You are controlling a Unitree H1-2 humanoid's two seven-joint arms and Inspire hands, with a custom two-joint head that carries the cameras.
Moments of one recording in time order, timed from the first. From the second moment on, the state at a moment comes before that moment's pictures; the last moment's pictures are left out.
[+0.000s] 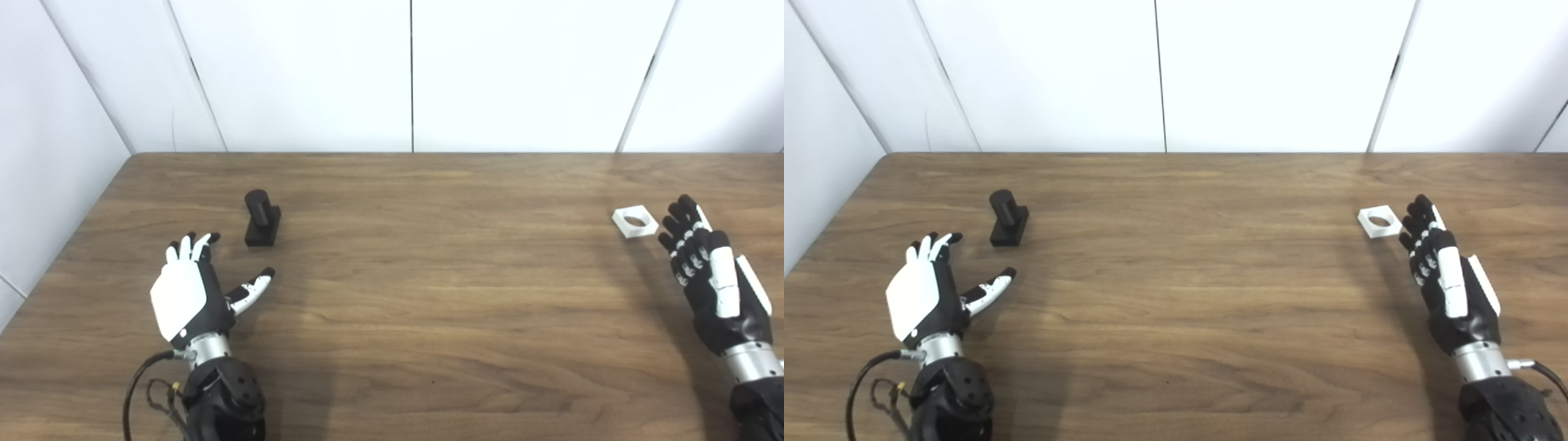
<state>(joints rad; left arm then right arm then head) -0.04 0.11 0.07 -0.08 0.90 0.47 0.27 -0.10 -0.30 -0.19 0.15 0.27 -0.16 0.29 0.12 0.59</state>
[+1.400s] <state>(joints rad) -0.26 0.18 0.07 0.12 1.10 0.47 0.03 -0.12 -0.30 -0.20 0.18 0.28 -0.17 0.31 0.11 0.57</state>
